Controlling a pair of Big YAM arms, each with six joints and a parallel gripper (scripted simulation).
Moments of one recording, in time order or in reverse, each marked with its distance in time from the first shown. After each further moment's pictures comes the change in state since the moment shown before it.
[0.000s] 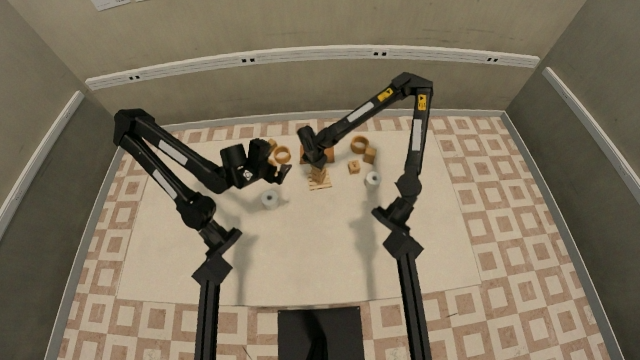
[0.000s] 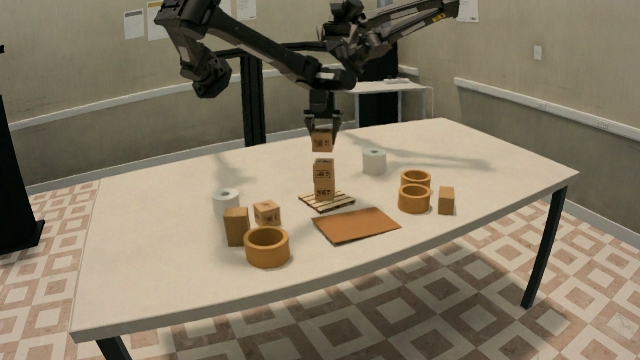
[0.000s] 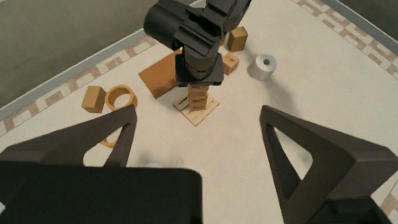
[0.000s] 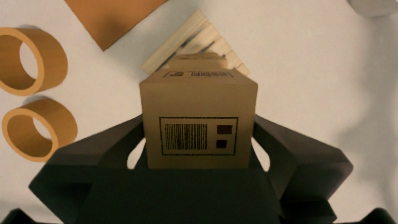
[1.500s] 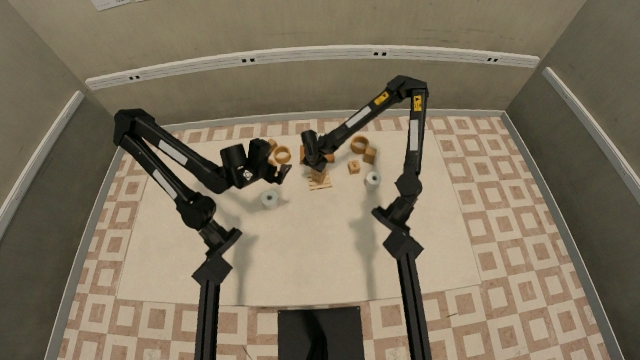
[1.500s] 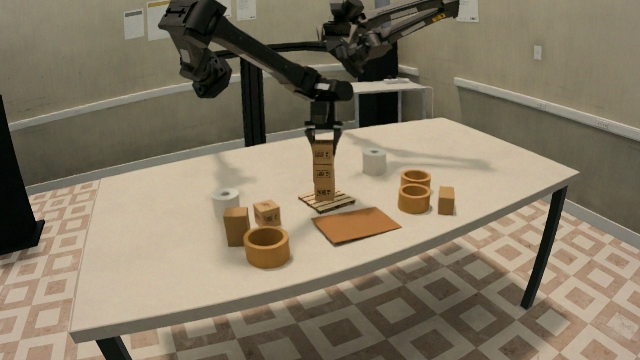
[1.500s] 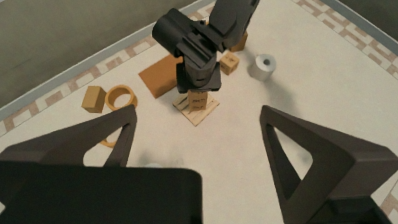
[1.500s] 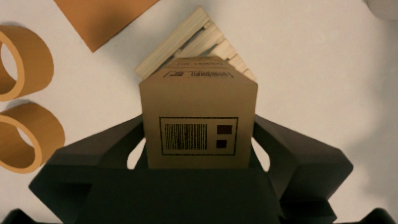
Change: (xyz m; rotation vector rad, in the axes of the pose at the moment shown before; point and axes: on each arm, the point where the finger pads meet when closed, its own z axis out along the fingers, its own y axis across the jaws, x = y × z) left arm 0.000 0.000 0.000 0.000 0.000 0.000; right arm 0.006 0.001 0.031 -0.002 -0.003 -0.019
